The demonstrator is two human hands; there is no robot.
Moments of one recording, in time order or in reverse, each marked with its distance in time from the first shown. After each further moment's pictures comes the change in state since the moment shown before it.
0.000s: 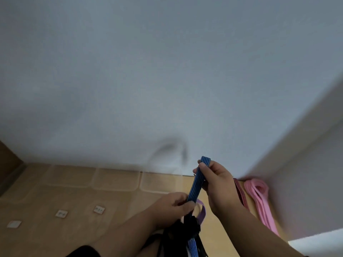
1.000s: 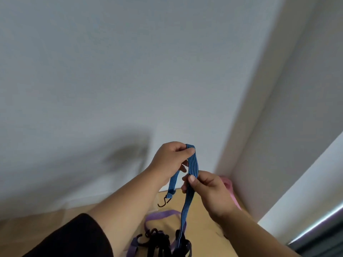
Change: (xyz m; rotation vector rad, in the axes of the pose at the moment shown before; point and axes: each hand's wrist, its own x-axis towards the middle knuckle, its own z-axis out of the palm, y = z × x) left_hand 0.023 0.184 -0.005 -0.207 0.215 0.325; right_hand -0.063 -0.040 -0.044 -0.112 -0.077 -0.299
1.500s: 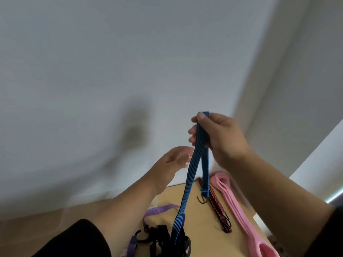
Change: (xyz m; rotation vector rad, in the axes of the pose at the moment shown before) left_hand -0.019 -0.021 -0.007 -0.080 -0.258 0.063; right_hand 0.037 -0.130 0.003 0.053 0.135 -0.118
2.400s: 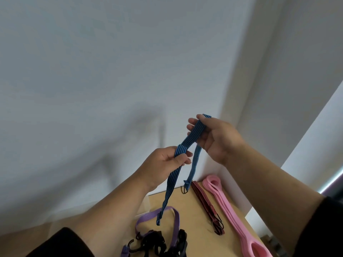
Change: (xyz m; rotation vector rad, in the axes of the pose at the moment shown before) left_hand 0.004 0.031 0.008 0.154 0.007 0.084; right_hand 0.020 -0.004 -0.030 0.389 0.136 0.261
